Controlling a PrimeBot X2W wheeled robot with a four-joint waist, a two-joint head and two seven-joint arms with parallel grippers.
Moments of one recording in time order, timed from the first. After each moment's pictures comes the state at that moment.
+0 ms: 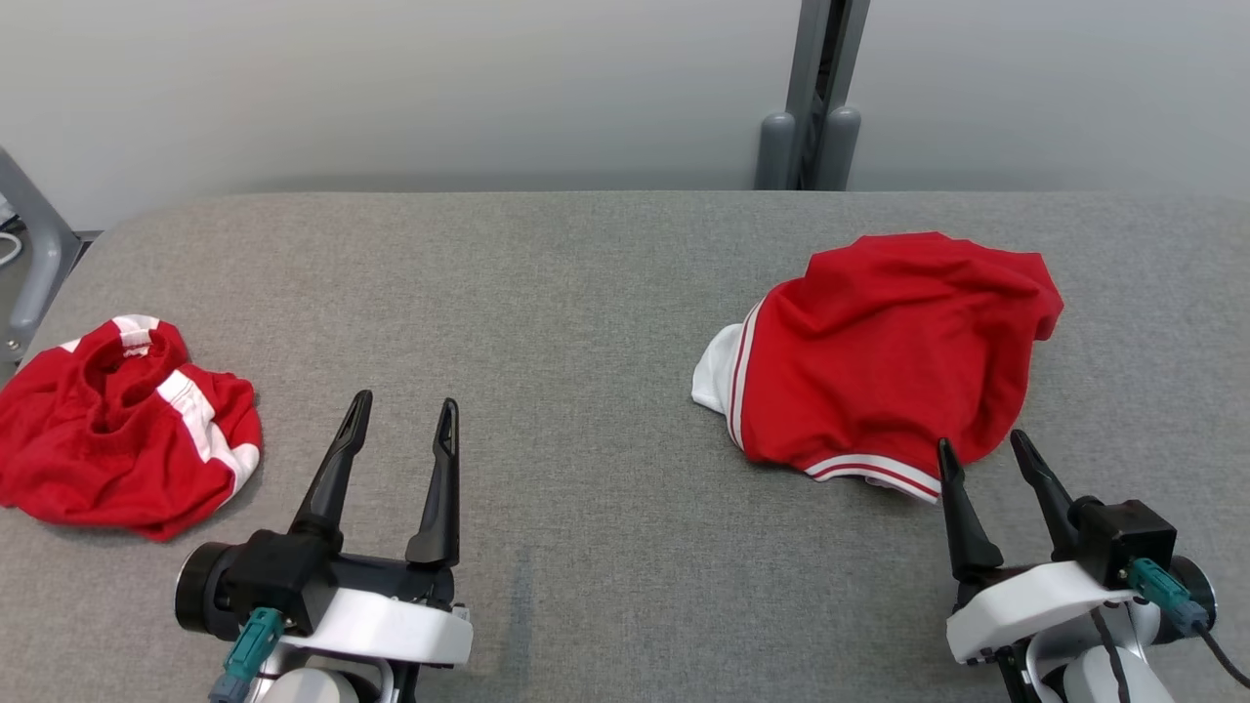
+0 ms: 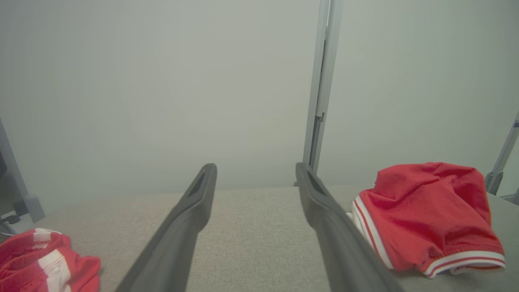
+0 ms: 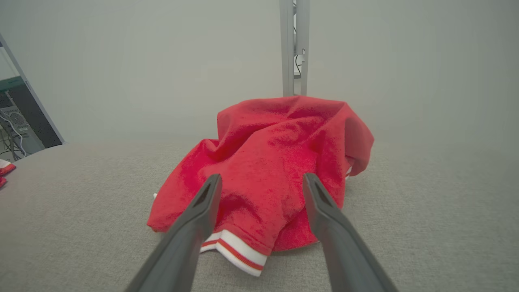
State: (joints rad) left arm -0.06 0.05 -0.16 0.05 -0.18 0.01 -0.26; right arm -0.17 -0.06 0.09 0.36 0.17 0.13 -0.26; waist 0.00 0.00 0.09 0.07
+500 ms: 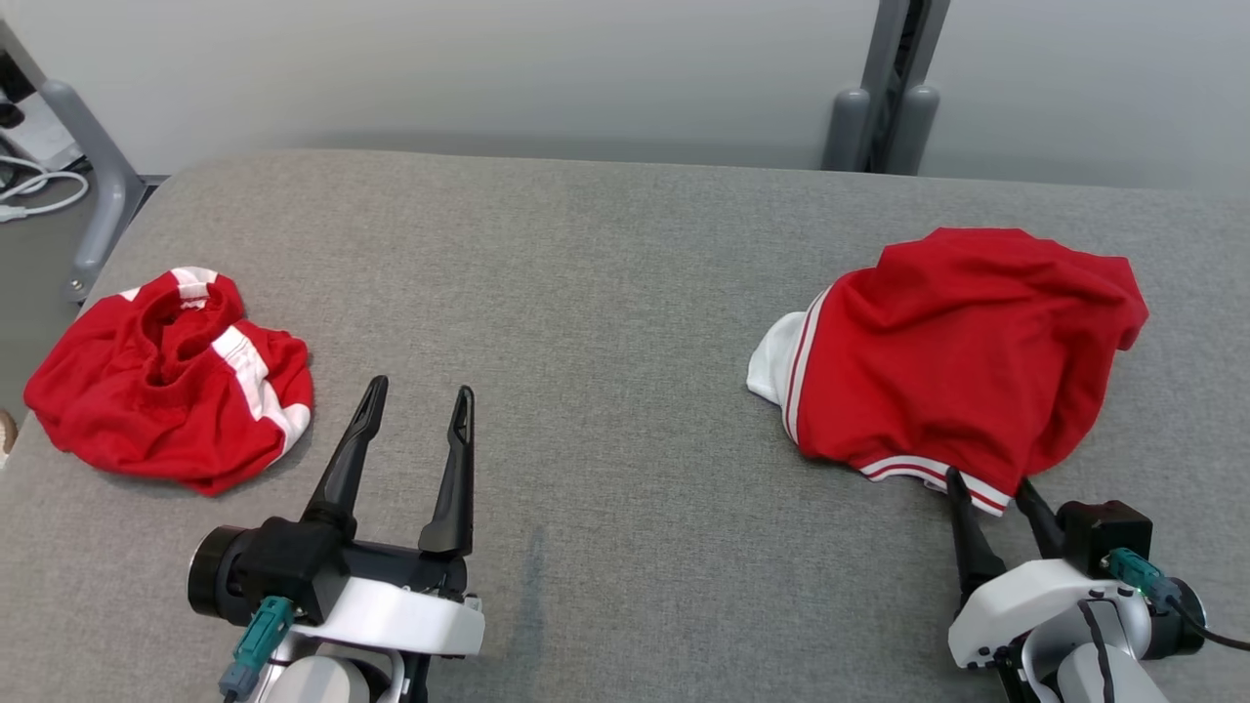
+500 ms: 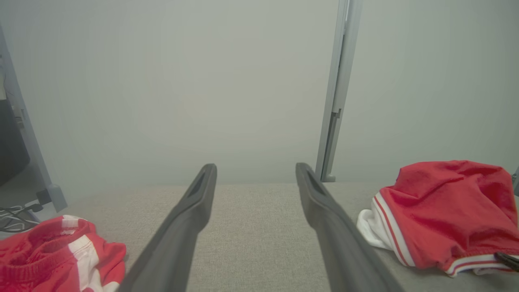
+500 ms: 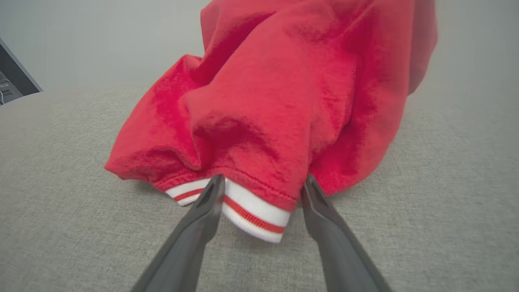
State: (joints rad) left arm -0.09 0.05 -0.19 0.05 -0.19 0.01 -0.26; right arm -0.26 -0.05 0.07 0.63 0.18 0.13 -0.26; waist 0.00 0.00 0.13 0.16
